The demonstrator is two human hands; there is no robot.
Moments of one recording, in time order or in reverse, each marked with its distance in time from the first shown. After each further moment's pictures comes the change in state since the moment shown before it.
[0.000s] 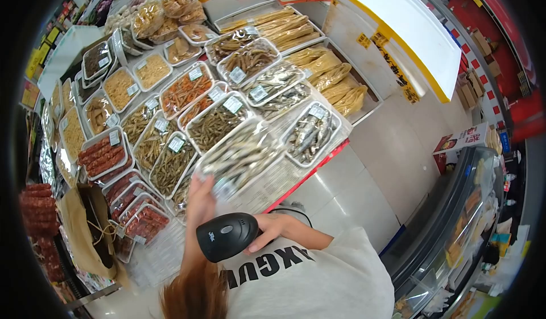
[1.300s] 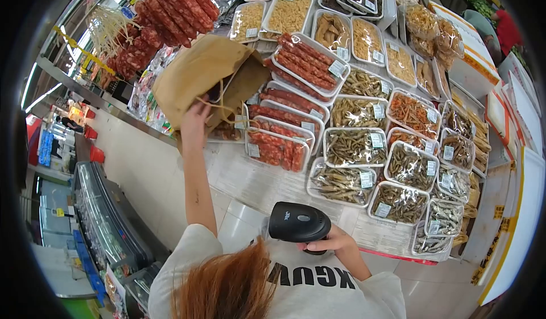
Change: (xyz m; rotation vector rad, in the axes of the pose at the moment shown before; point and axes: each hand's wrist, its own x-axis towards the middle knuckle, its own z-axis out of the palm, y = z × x) left_hand -0.154 0.181 -0.244 0.257 0.895 0.820; right_hand 0.106 0.033 0.014 0.050 -0.233 0.345
